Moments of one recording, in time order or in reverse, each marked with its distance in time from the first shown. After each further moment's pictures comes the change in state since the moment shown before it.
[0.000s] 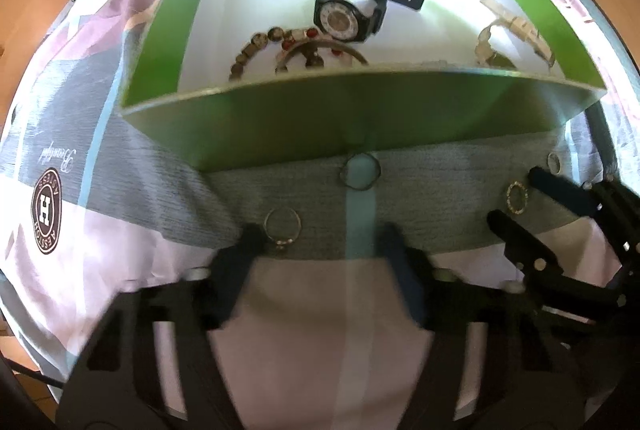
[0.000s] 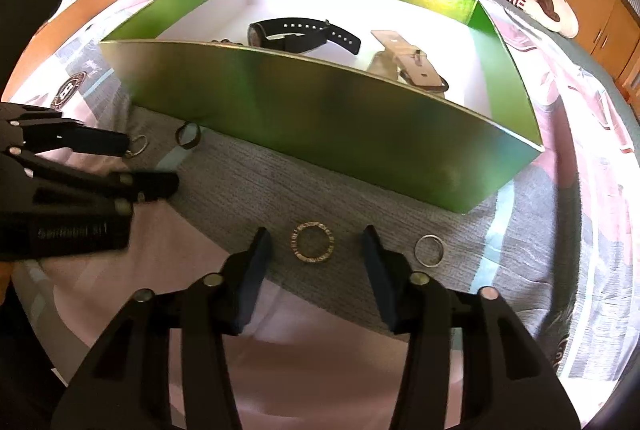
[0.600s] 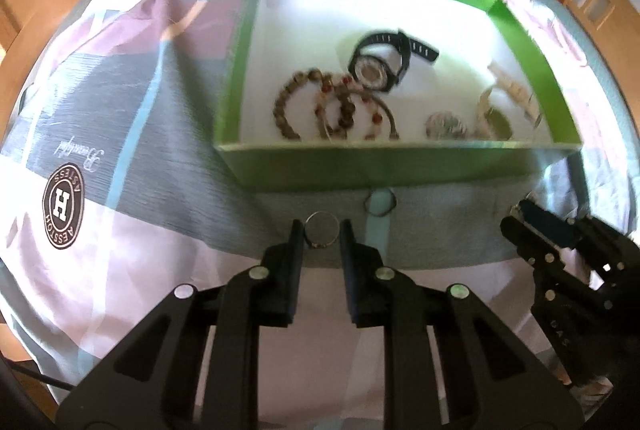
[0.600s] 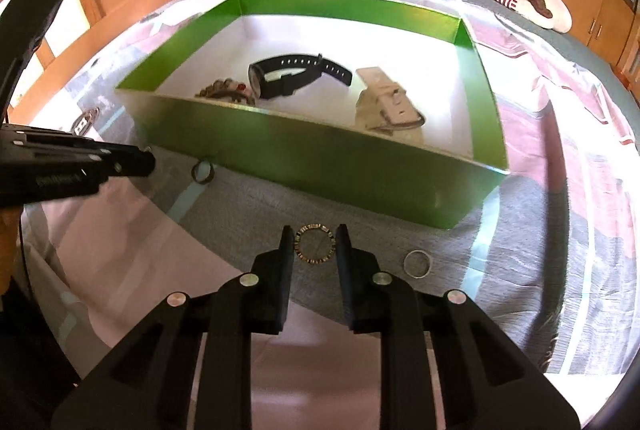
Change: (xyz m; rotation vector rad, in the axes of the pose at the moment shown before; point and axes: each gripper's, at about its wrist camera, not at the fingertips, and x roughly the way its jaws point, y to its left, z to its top) left arm -0.048 0.035 0.007 -0.097 -0.067 -0.064; right arm -0.031 -0.013 0.009 0.069 -0.070 0.028
